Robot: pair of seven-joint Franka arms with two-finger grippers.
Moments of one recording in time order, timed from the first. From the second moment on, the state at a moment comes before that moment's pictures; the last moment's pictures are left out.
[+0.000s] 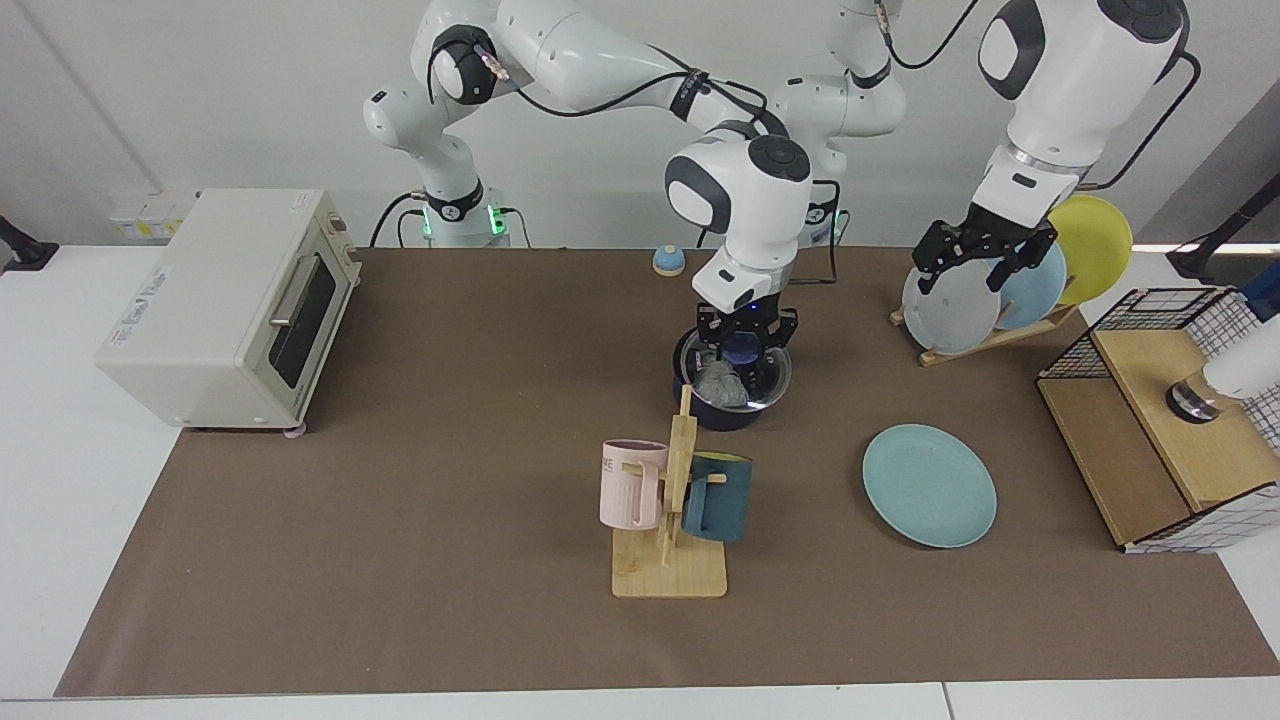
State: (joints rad) left arm -0.08 -0.04 0.04 -1.69 -0.01 1.68 -0.04; right arm 0.81 0.67 -0.06 -1.14 0.01 1.86 0.90
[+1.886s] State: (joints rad) left arm -0.08 -0.04 0.04 -1.69 -0.01 1.68 -0.04; right arm 0.81 0.62 -0.07 -1.25 -0.01 1.91 0.90
